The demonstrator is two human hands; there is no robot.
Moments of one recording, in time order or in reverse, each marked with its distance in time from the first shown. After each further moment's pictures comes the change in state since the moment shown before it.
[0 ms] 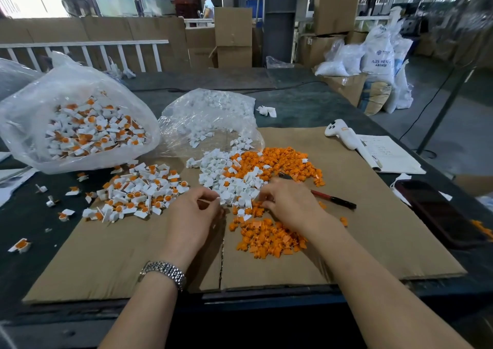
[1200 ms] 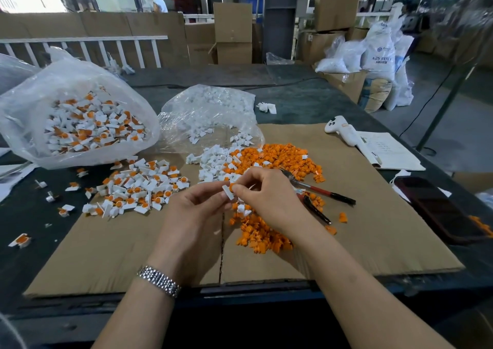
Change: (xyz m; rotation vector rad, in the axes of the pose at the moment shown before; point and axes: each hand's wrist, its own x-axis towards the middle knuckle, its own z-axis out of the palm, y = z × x) left_hand -0.032 0.036 -0.018 -0.910 -0.229 -0.231; right_hand -0.020 -0.050 -0.016 0.791 0.170 0.066
